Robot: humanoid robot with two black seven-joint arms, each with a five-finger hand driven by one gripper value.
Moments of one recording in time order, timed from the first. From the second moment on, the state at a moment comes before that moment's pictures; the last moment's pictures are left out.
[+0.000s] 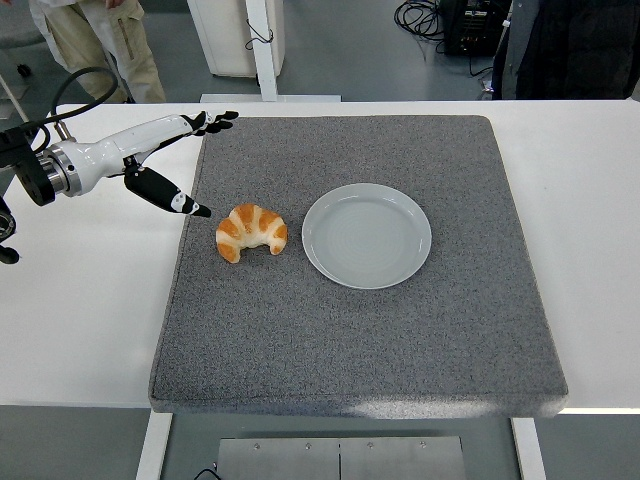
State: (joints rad) left arm -0.89 0.80 -0.46 -1.40 1.22 -0.09 -0.12; right arm -0.12 0.00 0.00 0.12 -0.10 -0.10 0.25
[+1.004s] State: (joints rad) left arm -0.84 0.58 -0.32 -1.24 1.27 0.06 -0.12; right arm -0.12 0.00 0.00 0.12 -0.10 -0.10 0.25
